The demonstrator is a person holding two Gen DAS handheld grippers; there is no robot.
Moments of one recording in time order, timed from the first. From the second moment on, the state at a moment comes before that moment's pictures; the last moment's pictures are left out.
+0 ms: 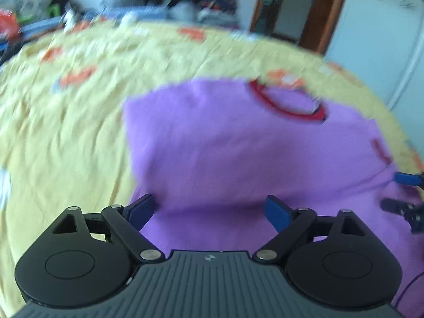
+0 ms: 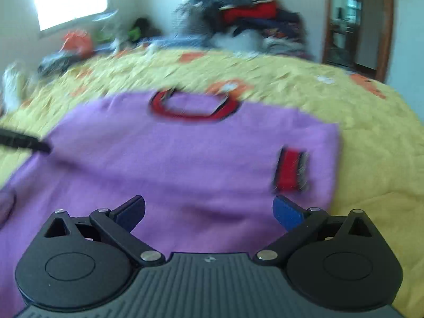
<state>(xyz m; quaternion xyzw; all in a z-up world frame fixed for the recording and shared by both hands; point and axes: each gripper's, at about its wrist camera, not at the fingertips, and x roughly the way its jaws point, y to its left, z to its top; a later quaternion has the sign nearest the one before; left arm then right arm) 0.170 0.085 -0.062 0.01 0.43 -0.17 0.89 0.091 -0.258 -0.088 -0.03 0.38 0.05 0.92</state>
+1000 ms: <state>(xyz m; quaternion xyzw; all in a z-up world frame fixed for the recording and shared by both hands) 0.017 0.160 -0.064 -0.04 0.42 -0.15 0.89 -0.070 -0.301 -0.088 0.10 0.35 0.05 0.93</state>
